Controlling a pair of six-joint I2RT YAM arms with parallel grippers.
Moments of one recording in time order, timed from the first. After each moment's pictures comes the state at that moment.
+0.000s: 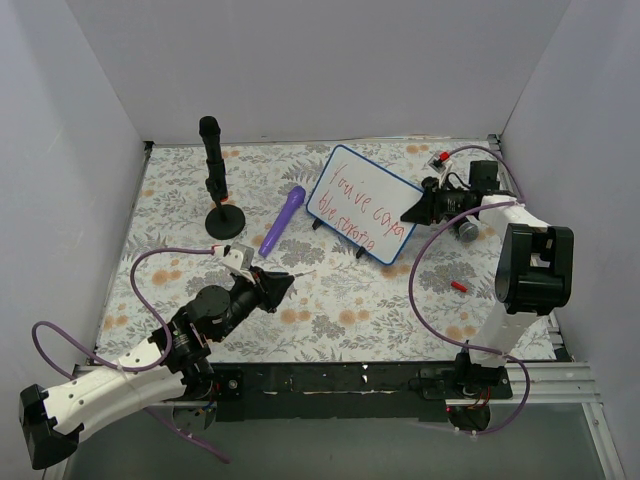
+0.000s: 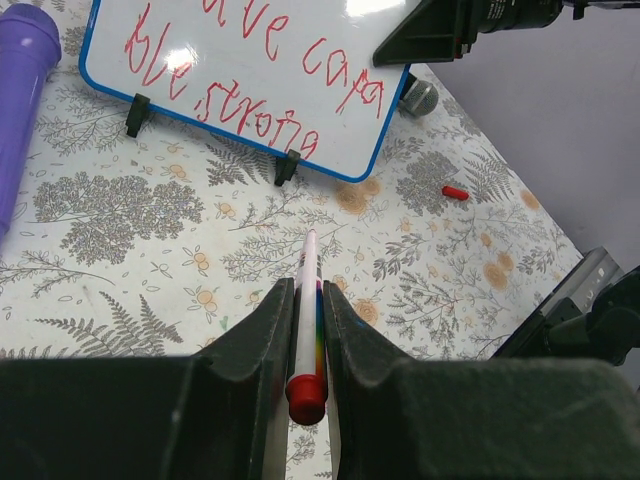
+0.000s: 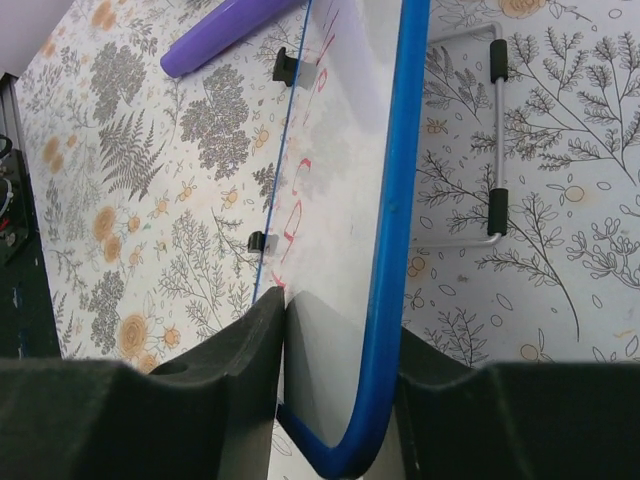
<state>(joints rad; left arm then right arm) -0.98 0.51 0.37 0.04 -0.30 -0.49 -0.05 1.77 1.17 -0.30 -1.13 -0.32</state>
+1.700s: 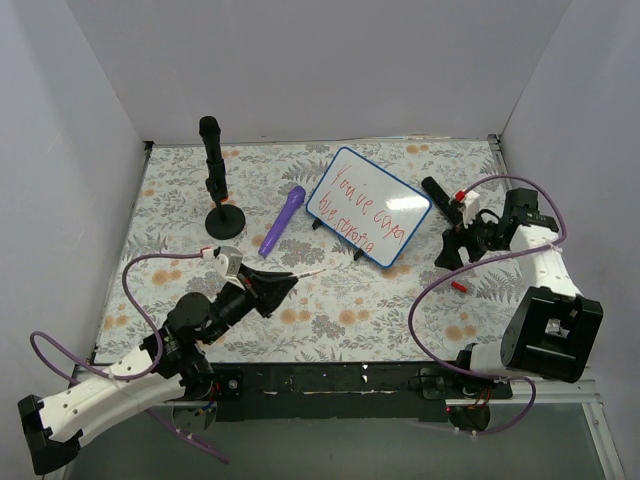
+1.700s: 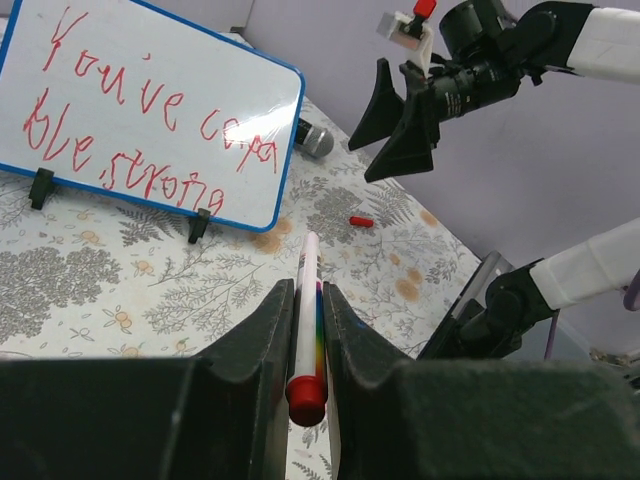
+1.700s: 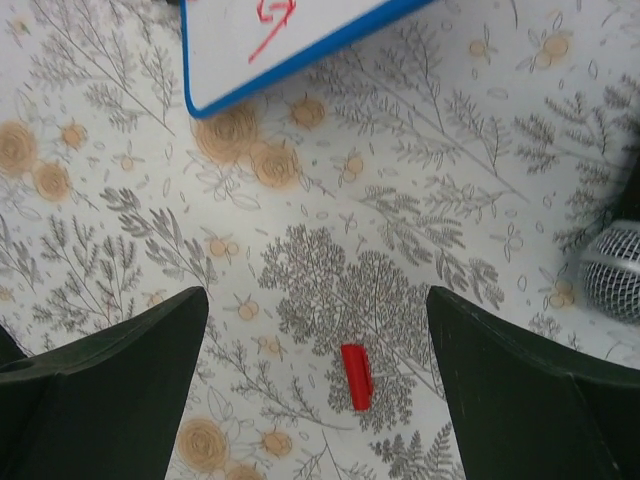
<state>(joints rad) -0.98 0.41 0.36 0.13 -0.16 -0.47 -0.22 1.39 1.01 -0.81 -0.81 -0.81</state>
